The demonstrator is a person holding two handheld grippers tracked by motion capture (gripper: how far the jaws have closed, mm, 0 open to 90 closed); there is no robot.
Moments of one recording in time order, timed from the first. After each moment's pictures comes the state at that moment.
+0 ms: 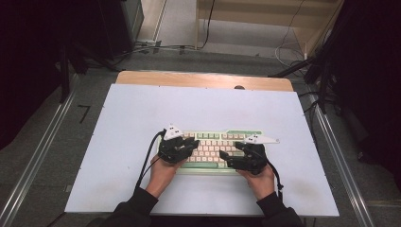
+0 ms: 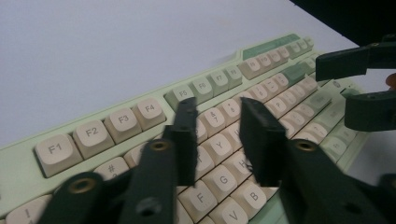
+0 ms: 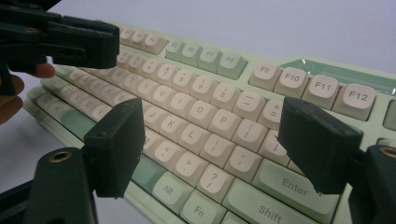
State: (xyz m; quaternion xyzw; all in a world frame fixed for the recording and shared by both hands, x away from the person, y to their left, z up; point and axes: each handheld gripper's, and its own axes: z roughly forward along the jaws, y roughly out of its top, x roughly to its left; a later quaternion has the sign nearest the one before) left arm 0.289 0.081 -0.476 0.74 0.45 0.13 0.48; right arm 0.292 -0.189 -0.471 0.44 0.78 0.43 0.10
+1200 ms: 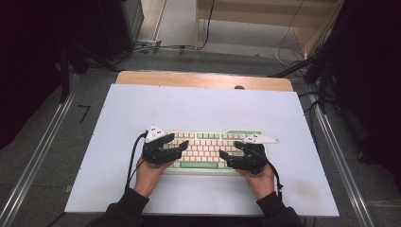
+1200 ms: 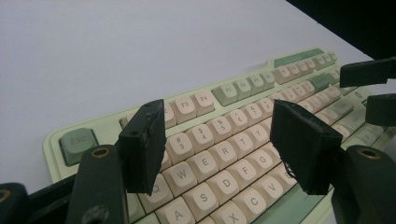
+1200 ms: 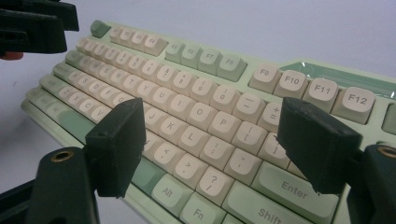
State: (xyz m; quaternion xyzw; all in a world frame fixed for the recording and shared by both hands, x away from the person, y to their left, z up) left arm 0.276 0.118 -0.472 0.71 0.49 0.16 0.48; right arm 0.292 -0.188 -0.471 0.44 0.78 0.43 0.10
